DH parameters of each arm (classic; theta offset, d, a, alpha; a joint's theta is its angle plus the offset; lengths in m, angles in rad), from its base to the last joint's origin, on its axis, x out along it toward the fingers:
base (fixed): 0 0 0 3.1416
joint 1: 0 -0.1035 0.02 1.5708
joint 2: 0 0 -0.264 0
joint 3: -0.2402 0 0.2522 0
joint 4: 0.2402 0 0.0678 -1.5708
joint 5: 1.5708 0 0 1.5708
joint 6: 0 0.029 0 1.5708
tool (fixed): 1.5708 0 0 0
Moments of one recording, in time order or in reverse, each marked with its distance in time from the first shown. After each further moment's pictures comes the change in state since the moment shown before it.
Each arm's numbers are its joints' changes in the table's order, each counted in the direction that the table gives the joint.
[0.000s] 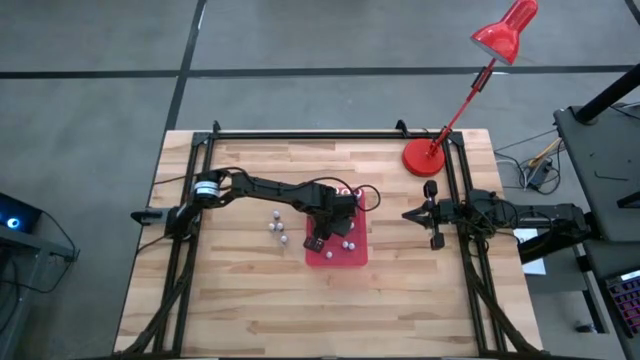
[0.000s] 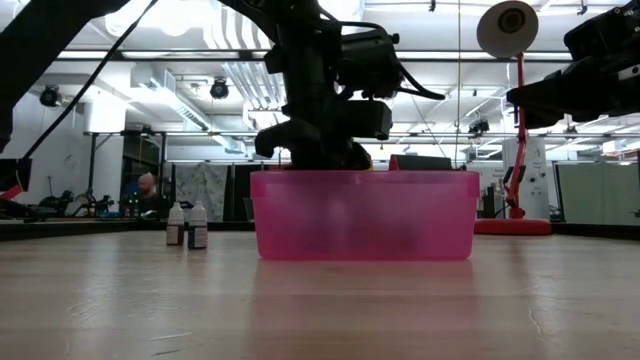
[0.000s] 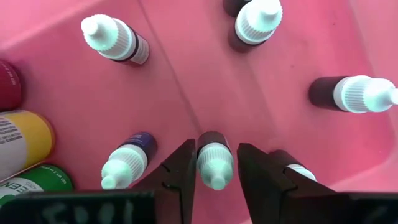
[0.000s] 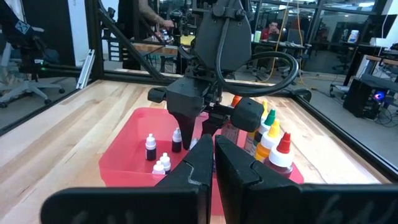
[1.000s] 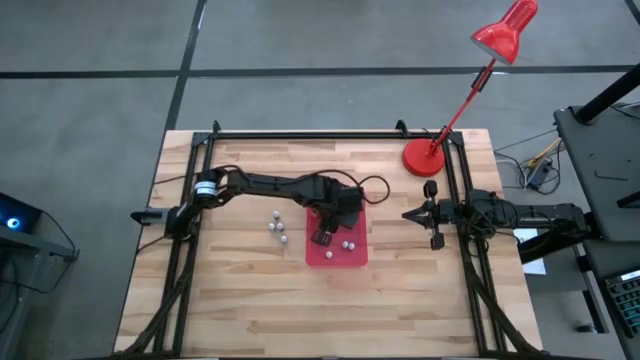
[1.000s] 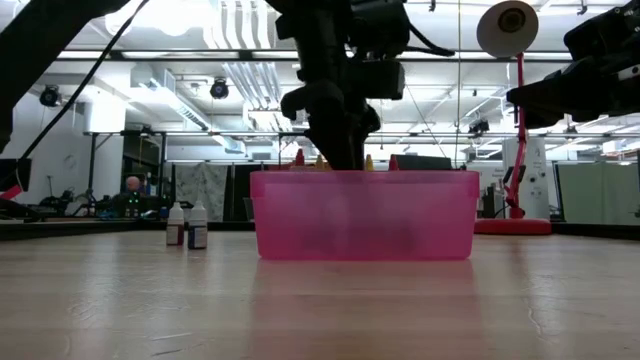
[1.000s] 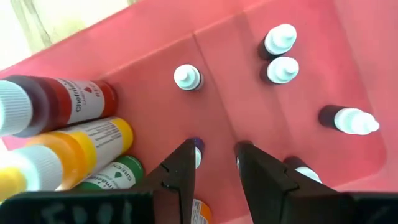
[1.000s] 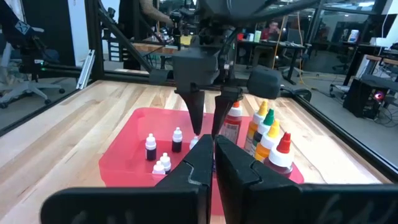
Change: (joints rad) left arm 0.002 0.000 -0.186 0.121 -0.087 -0.026; right arm 0.000 0.000 0.000 0.000 0.000 0.002
